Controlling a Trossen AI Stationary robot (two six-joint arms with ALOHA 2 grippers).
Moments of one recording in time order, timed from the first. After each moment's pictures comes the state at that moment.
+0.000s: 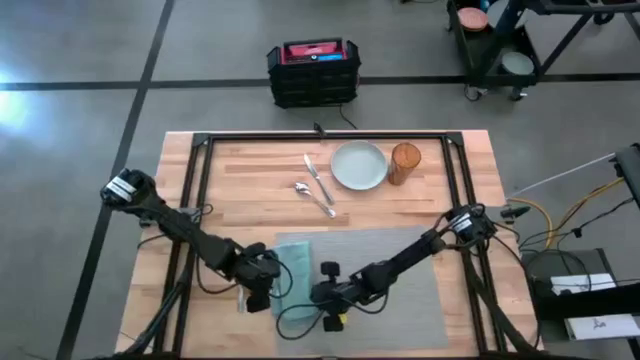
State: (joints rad) left arm -0.56 1.50 0.83 -0.44 -0.15 -0.74; right arm 0.46 2.17 1.37 0.00 0.24 0.34
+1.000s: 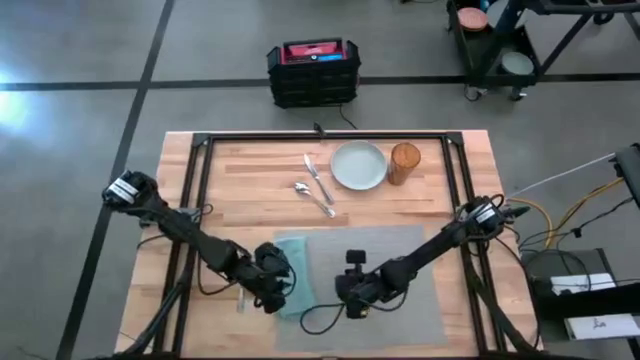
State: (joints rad) left arm -0.57 1.56 0.84 -0.26 -0.32 -0.82; right arm 0.51 2.00 1.16 -0.17 0.38 0.37
